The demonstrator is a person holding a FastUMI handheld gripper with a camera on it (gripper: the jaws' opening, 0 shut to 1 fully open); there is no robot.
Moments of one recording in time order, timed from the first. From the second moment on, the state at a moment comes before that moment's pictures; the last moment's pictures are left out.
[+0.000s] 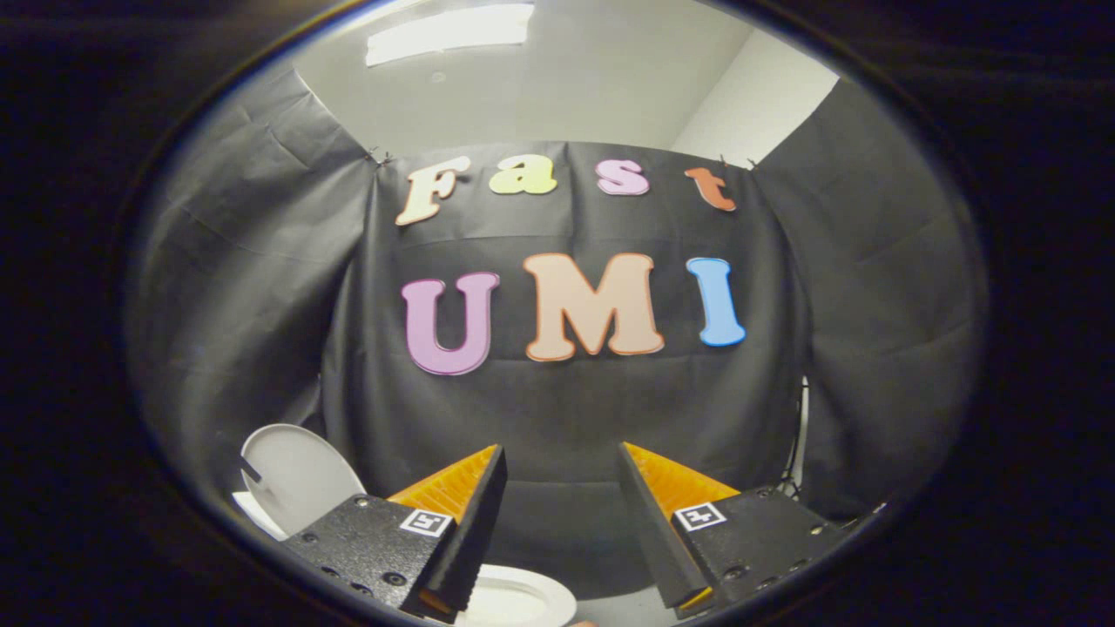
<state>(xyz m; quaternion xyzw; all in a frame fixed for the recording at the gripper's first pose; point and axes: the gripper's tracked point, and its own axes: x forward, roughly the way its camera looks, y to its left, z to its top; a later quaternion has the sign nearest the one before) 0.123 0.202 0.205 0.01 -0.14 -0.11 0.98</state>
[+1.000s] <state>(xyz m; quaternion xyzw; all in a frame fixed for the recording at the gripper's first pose) 0.059 0.047 0.076 0.05 -0.07 -0.12 0.99</state>
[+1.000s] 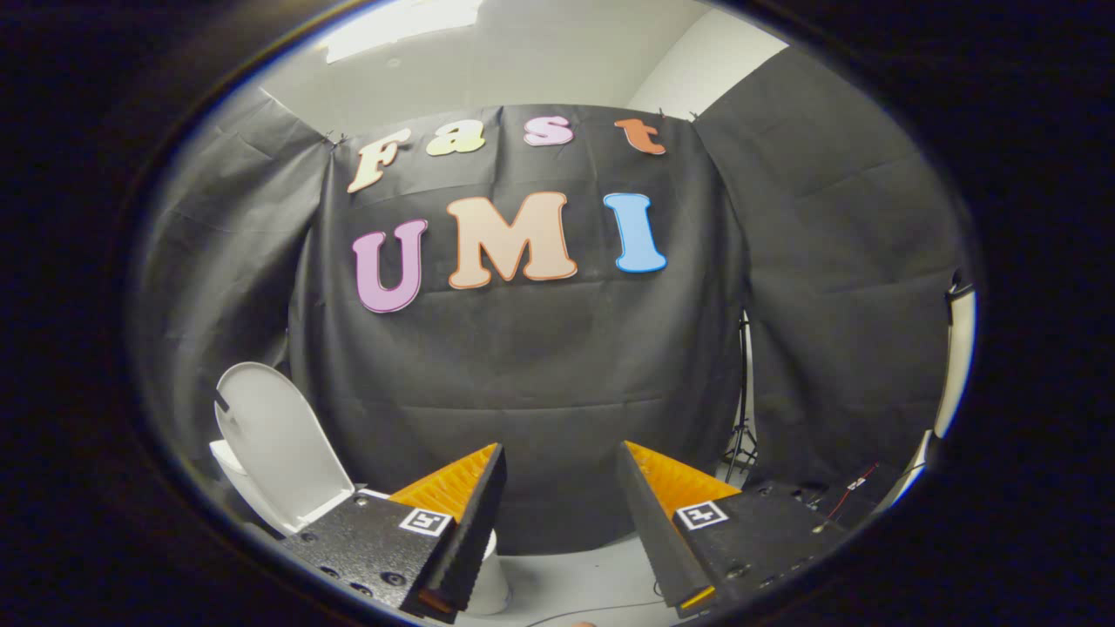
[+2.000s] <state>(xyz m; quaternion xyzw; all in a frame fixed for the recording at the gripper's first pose) 0.080 -0.001 0.030 -0.01 -0.03 -0.05 1.00</state>
